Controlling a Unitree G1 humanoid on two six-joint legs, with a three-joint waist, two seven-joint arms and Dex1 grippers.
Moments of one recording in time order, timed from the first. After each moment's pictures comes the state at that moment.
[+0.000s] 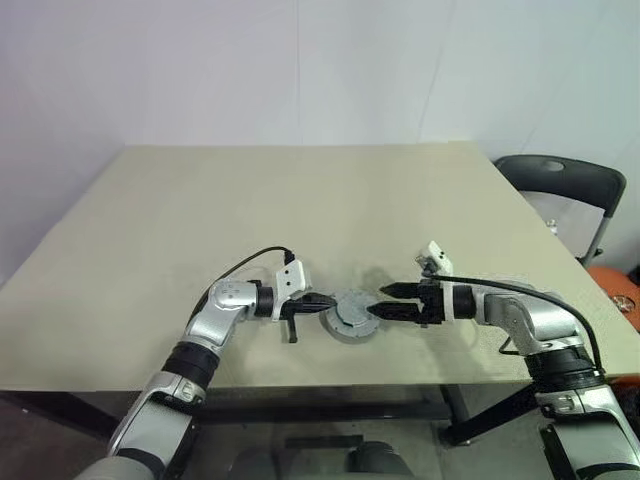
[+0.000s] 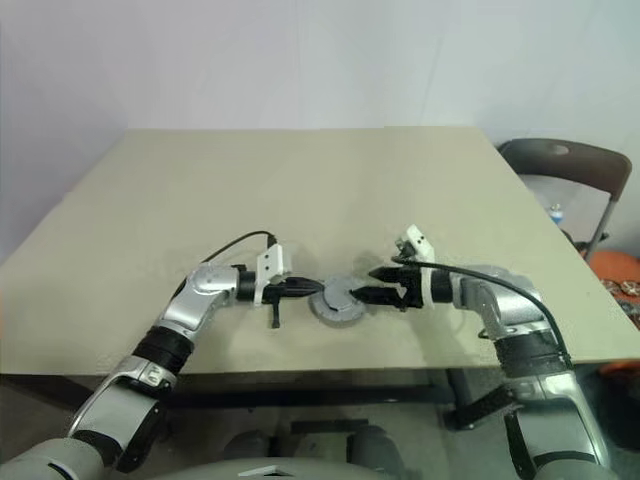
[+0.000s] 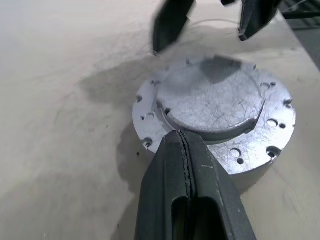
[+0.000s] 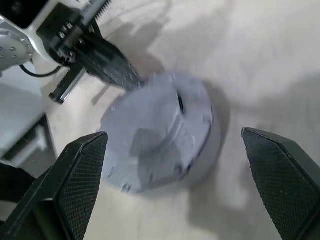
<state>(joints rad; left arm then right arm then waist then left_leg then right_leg) -0.52 0.28 -0.26 0.51 -0.09 -0.07 -1.15 -0.43 -0.62 0.06 0.13 0.48 0.95 1.10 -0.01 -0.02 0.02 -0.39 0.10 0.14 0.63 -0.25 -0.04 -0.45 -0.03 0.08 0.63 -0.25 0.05</state>
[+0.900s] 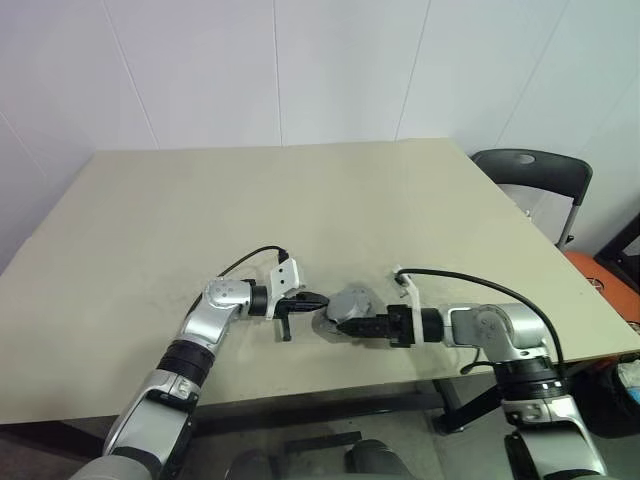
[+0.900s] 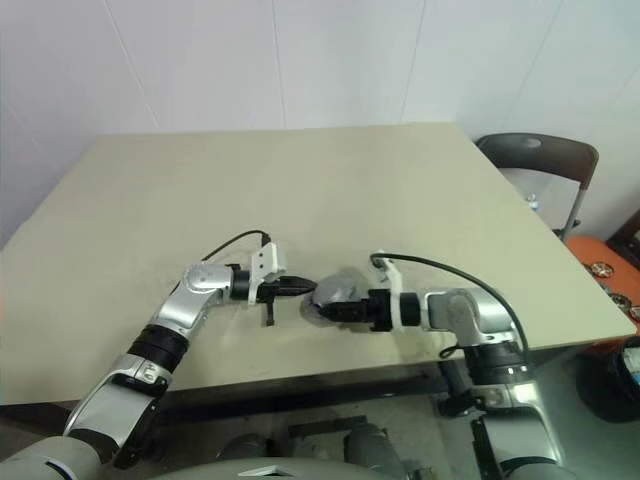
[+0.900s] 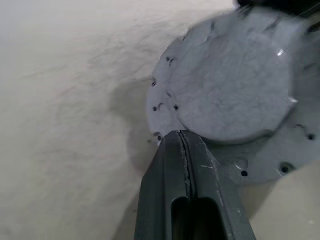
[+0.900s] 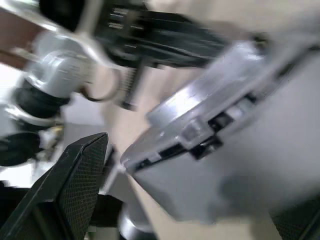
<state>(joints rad) -0.53 0.30 -0.26 0.54 -0.06 -0.06 -1.14 -0.43 -0.35 0.02 0.08 0.65 1.28 0.93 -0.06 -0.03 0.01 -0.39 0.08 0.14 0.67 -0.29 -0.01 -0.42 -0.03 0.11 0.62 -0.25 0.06</state>
